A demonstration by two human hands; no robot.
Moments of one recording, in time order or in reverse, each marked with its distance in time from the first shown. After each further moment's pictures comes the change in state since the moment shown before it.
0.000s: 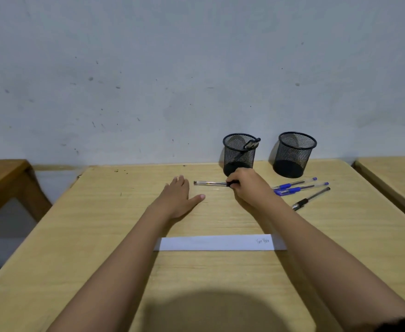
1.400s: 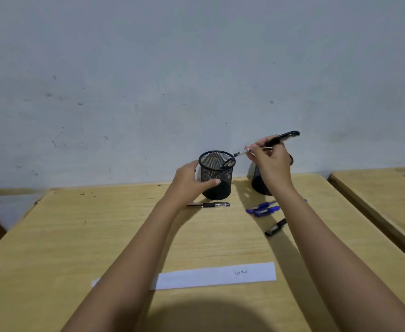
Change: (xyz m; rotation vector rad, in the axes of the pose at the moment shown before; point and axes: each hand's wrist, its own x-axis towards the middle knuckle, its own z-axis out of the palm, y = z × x) left_hand 0.059 0.078 -0.038 -0.751 0.357 0.236; right_hand 0.015 0.030 -0.090 1.046 0.655 0.226
